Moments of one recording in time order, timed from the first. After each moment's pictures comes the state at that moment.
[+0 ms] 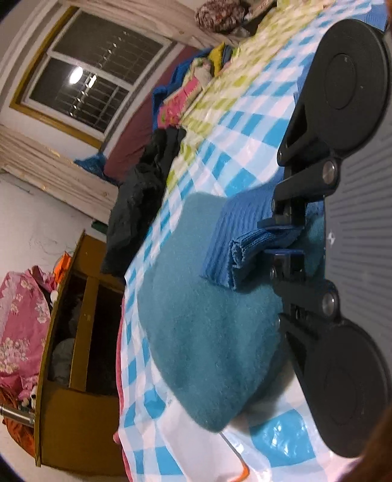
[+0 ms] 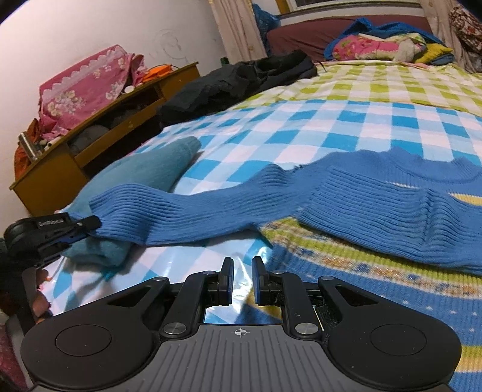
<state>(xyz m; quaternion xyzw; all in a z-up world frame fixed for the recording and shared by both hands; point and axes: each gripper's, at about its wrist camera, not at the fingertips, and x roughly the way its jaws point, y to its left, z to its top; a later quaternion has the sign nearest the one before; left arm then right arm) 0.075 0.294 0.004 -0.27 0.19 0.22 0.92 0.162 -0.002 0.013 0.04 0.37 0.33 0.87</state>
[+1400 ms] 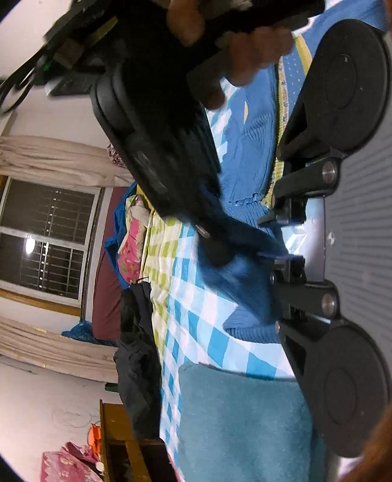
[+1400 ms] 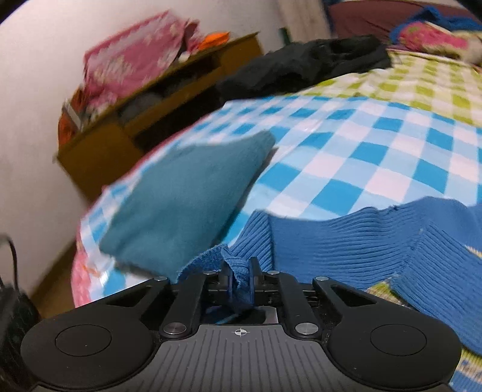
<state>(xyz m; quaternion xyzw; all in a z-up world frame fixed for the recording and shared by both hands) 0.079 0.194 0.015 -0.09 0.21 -0.06 0.97 0.208 0.059 0.067 0.05 0.41 0.41 0.81</state>
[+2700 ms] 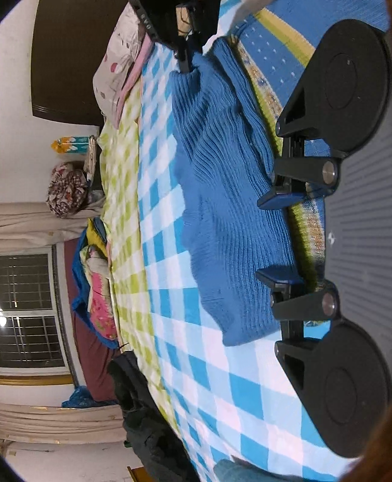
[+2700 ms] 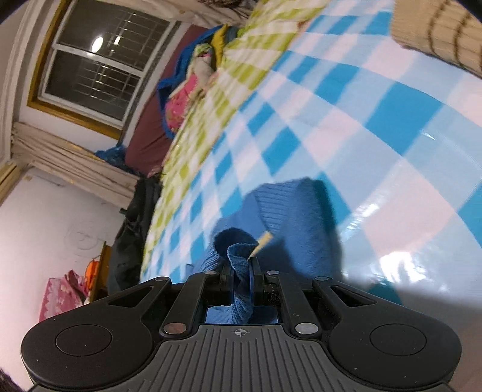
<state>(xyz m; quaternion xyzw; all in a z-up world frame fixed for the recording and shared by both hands) 0.189 0.060 -0.012 0.05 0.28 -0.12 0.95 0.255 -0.300 -0.033 0.46 0.36 0.09 0.80</state>
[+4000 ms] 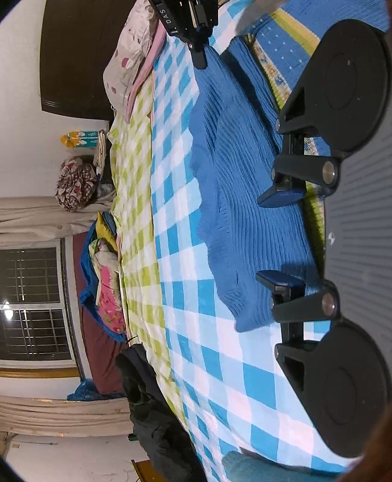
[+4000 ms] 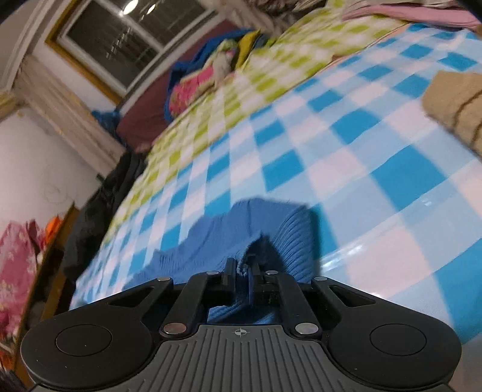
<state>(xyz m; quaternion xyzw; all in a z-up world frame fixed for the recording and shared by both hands) 0.190 0.063 0.002 0.05 0.27 -0.11 0.96 0.249 -0.297 -0.003 0.33 0.35 0.07 0.87</state>
